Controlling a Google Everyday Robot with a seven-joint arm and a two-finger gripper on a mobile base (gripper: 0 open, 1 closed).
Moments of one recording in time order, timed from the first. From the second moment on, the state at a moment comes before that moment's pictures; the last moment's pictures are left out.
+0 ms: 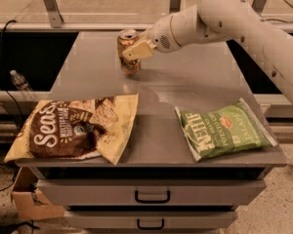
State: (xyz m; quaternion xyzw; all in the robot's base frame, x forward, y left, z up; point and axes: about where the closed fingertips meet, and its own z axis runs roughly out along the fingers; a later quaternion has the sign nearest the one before) arm 0.699 0.025 0.919 -0.49 0.71 0.23 0.45
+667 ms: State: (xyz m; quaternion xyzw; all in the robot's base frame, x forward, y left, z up) arm 0.655 0.054 0.938 -0.59 0.67 0.23 0.39
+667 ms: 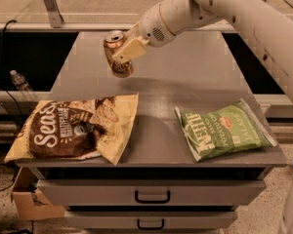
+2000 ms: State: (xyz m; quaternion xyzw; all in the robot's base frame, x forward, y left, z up) arm 0.604 0.101 0.929 -0.65 0.62 0.27 0.35
